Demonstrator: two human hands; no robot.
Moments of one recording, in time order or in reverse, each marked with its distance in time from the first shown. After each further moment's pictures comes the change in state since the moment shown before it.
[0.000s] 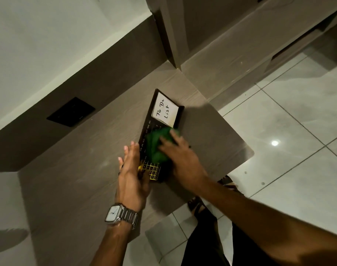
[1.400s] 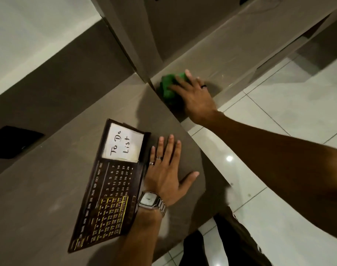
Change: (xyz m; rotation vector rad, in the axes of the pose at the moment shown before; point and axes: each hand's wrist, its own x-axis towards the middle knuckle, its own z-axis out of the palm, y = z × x) left_hand 0.124 0.086 0.156 0.482 -0.330 0.290; right_hand 0.182 0.217 -0.095 -0.476 -0.107 0.138
